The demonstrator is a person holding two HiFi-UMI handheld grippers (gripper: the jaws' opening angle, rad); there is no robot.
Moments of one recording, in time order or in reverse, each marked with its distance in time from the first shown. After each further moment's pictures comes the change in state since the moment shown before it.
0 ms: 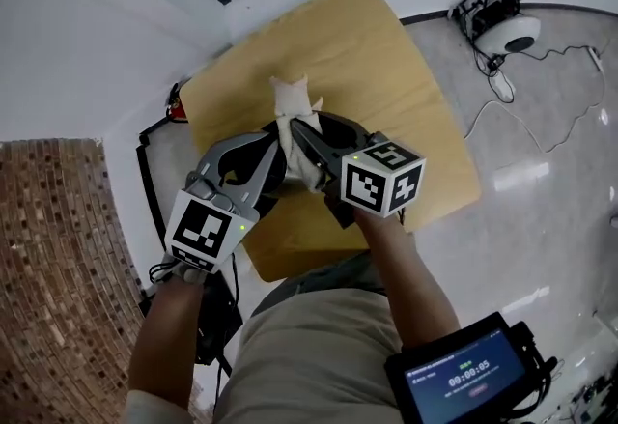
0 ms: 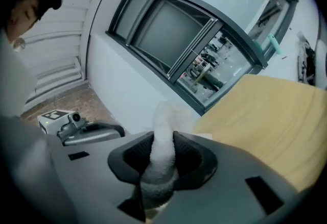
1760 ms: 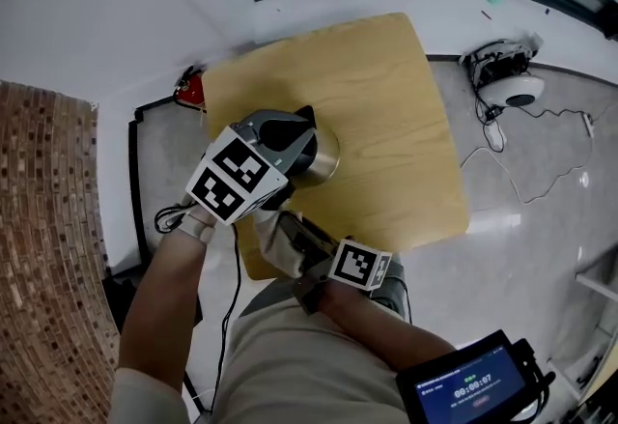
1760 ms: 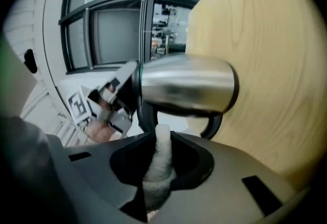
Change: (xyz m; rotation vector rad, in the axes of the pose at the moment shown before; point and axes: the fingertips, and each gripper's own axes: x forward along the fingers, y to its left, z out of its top) left arm 0.017 0.027 -0.023 -0.100 0.110 -0.113; right arm -0.020 0.072 -0.161 0.643 0.098 0.024
